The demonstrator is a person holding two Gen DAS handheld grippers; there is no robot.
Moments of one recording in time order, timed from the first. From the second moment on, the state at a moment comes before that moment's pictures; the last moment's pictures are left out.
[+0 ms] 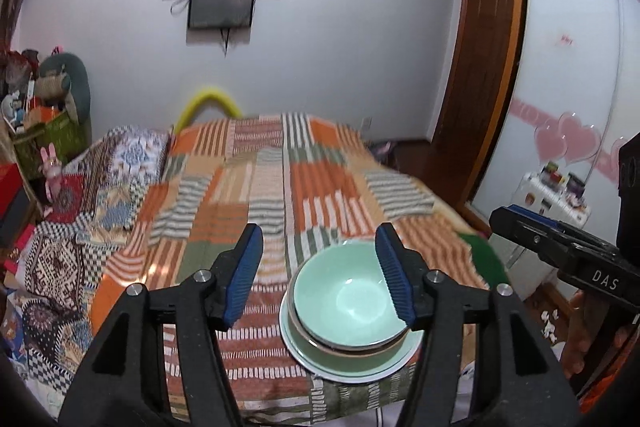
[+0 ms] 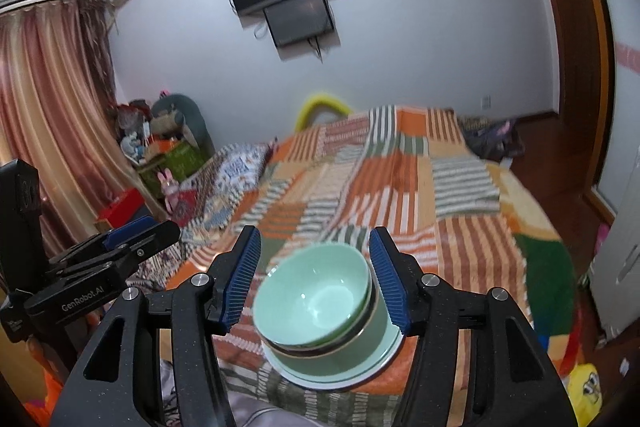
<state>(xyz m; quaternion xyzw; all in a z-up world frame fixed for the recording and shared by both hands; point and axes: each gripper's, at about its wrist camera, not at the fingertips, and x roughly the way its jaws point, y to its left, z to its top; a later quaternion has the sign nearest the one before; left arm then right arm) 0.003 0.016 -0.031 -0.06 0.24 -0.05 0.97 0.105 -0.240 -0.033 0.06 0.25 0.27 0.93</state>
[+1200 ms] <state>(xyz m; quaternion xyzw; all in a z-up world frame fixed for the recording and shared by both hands) -0.061 0.010 0.004 -0.04 0.12 -0.03 0.99 0.060 -0.251 -0.004 0.04 0.13 0.25 0.96</state>
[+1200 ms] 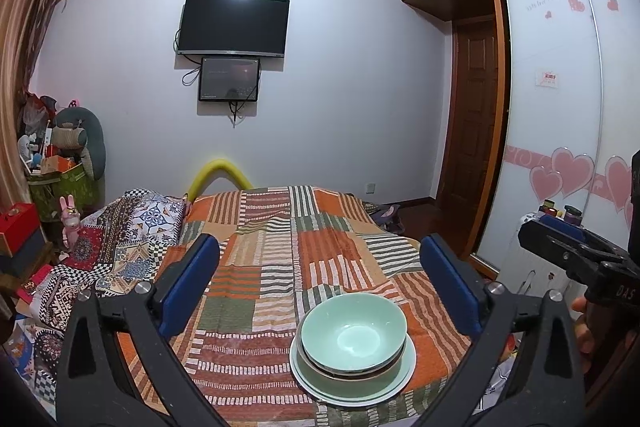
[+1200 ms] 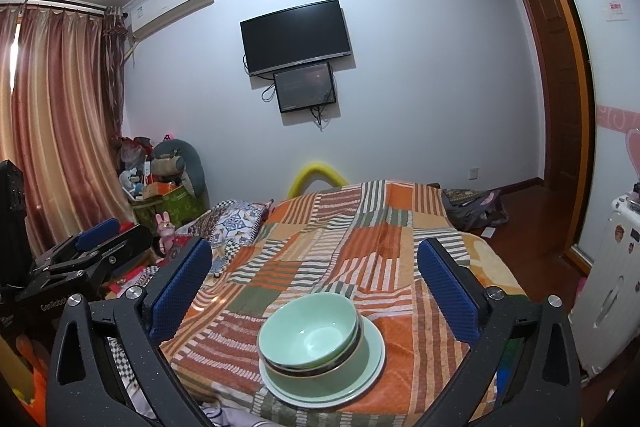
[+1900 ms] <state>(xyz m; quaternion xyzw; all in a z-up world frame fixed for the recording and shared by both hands) -0.057 0.010 0.000 -0.04 0.12 -0.03 0.99 0.060 -0.254 -0.006 0.04 0.14 0.25 0.96</state>
